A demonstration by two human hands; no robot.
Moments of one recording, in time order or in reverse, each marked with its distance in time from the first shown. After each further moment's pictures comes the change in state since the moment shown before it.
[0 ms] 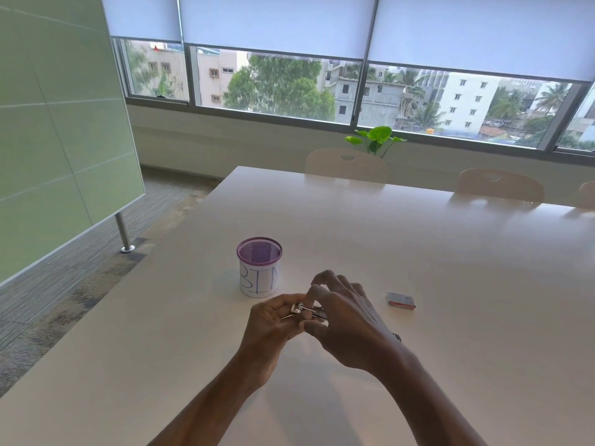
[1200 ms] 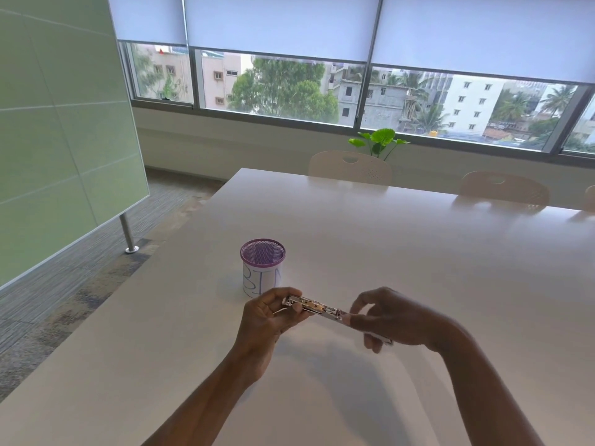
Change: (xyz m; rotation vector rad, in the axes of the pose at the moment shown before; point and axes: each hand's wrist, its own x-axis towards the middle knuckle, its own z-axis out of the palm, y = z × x) left_hand 0.006 0.003 -0.008 -0.136 0.065 0.055; right_hand -0.007 0.054 -0.048 0.490 -0.434 0.372
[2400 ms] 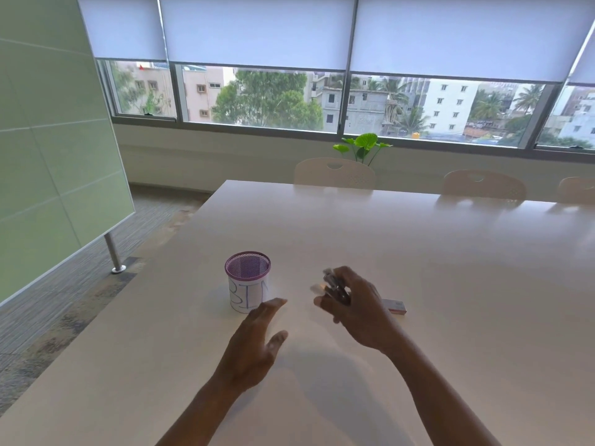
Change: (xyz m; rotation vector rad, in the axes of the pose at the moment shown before) left_hand 0.010 -0.013 -0.025 1.297 -0.145 0.338; right_hand 0.043 0.009 0.030 0.168 0.546 -0.309
